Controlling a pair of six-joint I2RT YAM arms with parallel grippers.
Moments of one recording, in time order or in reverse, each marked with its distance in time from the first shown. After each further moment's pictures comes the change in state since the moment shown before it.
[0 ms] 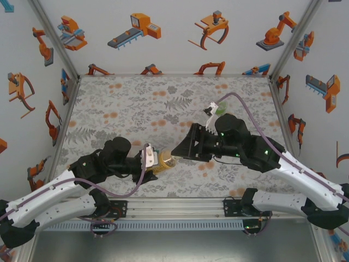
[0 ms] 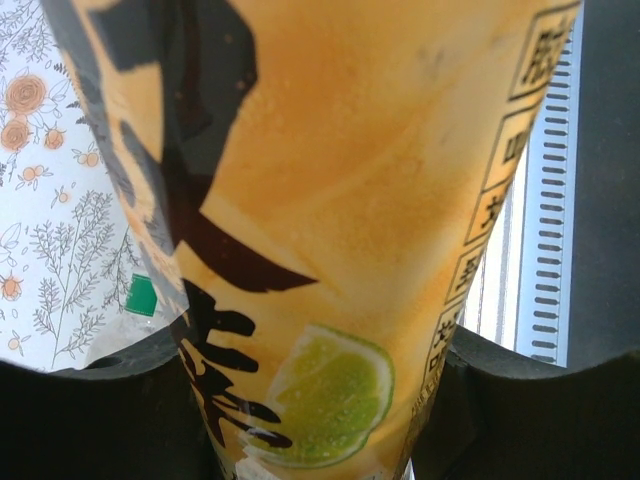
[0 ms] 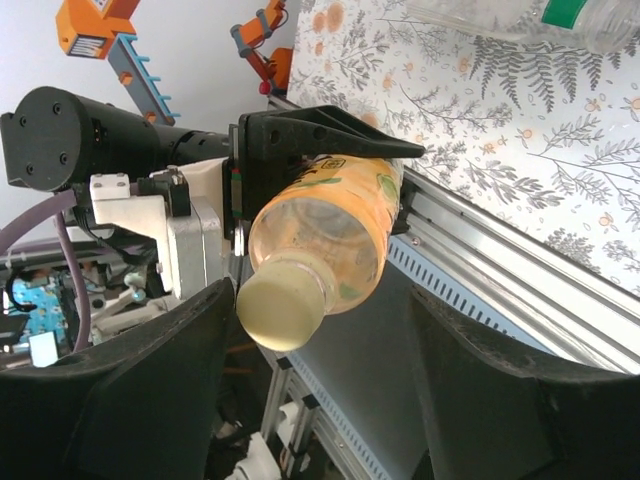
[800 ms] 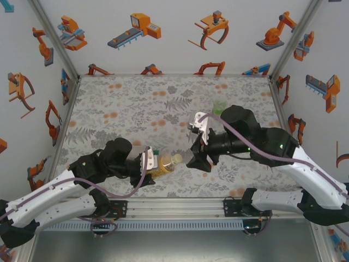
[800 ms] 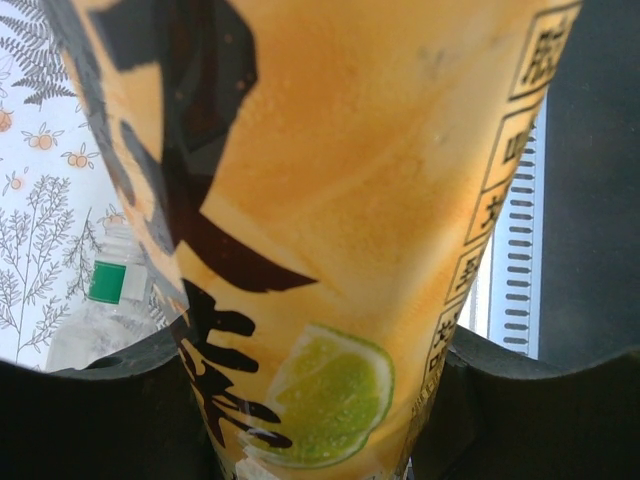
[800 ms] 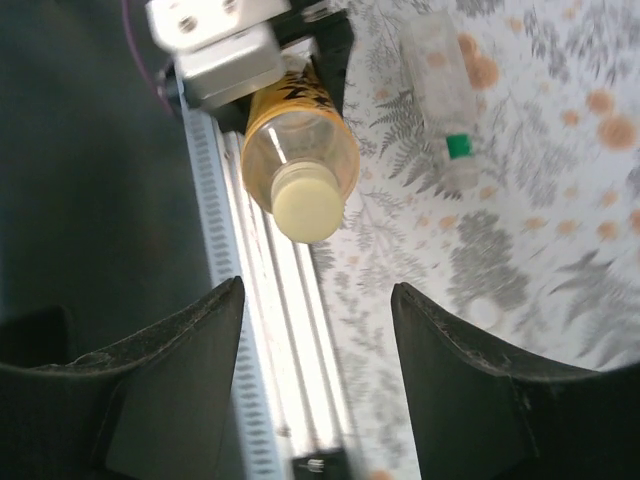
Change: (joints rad) left arm 0.000 0.003 0.009 -0.085 0.046 0.014; right arm 0.000 0.071 0.257 -0.267 -0.230 -1.208
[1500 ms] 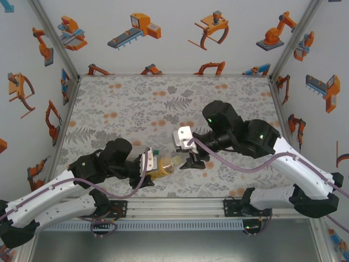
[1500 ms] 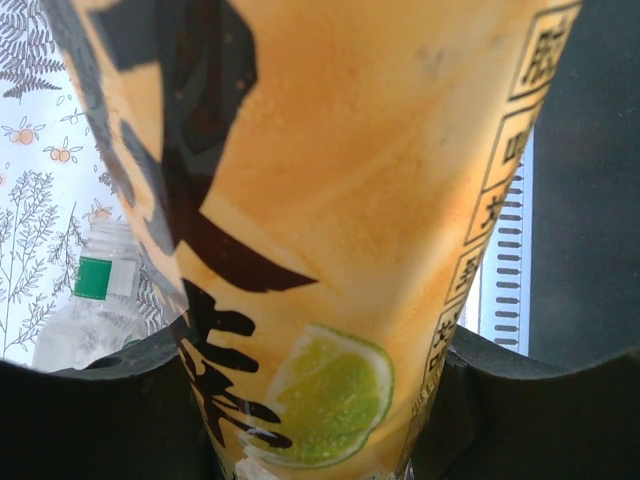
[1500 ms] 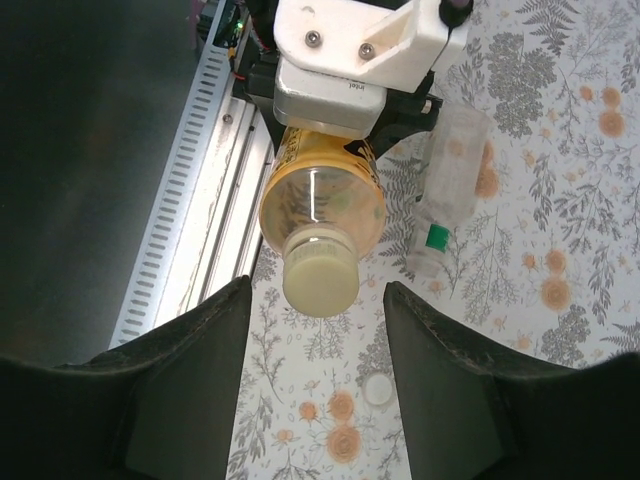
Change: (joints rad) left arm 0.000 -0.008 0.000 -0.023 0.015 0.009; right arm 0.002 0.135 0.047 -0.009 -0.213 -0.448
